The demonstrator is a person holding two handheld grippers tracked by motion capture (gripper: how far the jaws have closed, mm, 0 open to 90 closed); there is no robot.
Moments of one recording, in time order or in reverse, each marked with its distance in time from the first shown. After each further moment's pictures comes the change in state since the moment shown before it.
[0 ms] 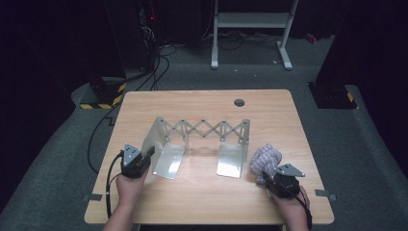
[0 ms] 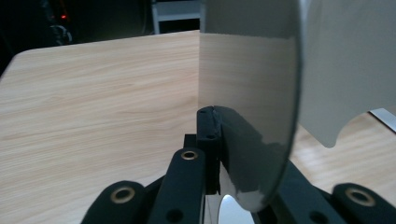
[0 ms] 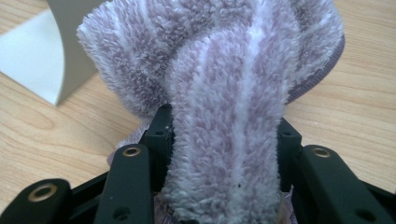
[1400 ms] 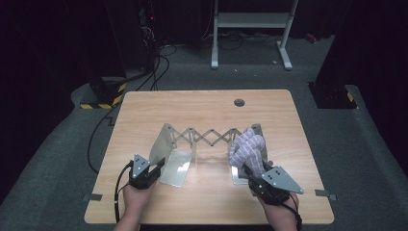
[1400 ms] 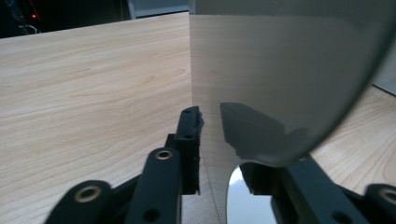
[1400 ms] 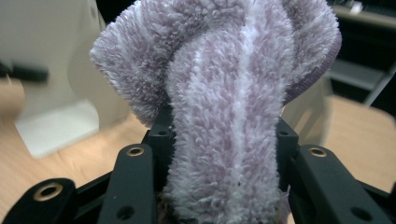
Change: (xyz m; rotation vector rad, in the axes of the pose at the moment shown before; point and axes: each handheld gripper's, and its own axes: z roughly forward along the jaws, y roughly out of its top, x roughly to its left) left arm -0.016 -0.022 -0.003 0.021 -0.034 0.047; right arm 0.073 0.053 -0.074 -0.369 0.087 -0.135
